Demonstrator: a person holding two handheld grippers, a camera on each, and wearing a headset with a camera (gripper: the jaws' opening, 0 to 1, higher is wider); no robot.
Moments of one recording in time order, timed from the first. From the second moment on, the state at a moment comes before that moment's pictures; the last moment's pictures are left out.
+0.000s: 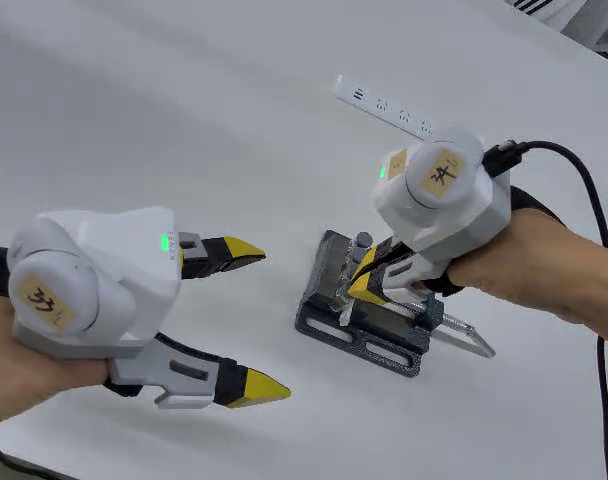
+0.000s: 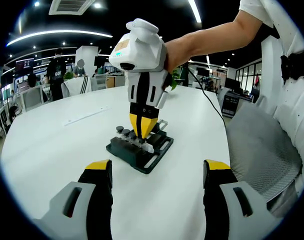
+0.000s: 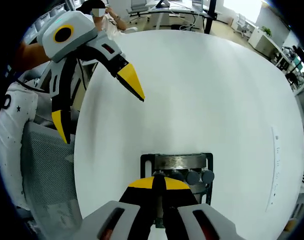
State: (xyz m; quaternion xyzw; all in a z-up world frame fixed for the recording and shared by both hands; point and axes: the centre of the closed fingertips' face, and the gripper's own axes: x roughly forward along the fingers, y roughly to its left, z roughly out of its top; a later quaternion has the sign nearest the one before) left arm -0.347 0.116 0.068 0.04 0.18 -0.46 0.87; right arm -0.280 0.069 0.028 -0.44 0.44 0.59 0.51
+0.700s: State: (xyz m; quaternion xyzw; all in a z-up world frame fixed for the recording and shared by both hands) left arm -0.342 0.117 0.071 0.04 0.17 -0.45 0.87; right arm -0.282 0.069 0.026 -0.45 0.45 0.59 0.50
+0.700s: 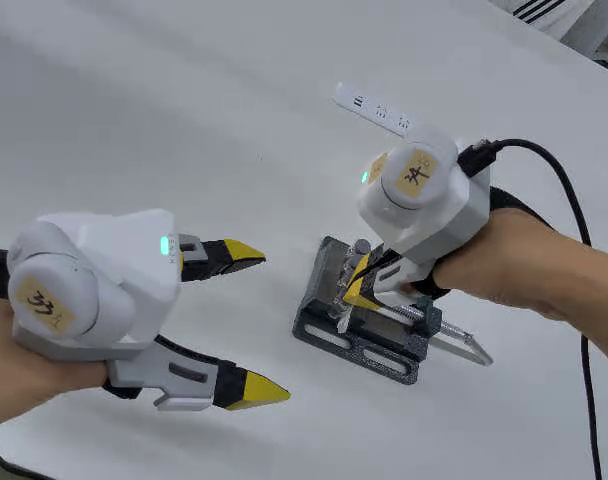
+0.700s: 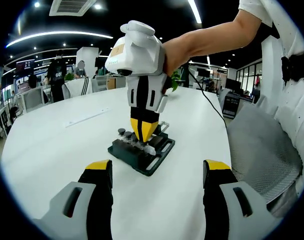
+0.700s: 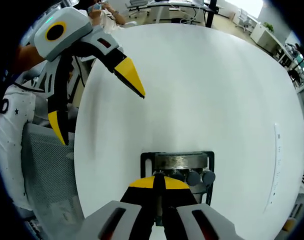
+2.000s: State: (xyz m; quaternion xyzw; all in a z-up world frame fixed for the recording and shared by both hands) left arm -0.346 0.123 0.073 0.05 0.18 -0.45 0.87; right arm -0.279 0.071 0.025 -0.42 0.44 0.59 0.52
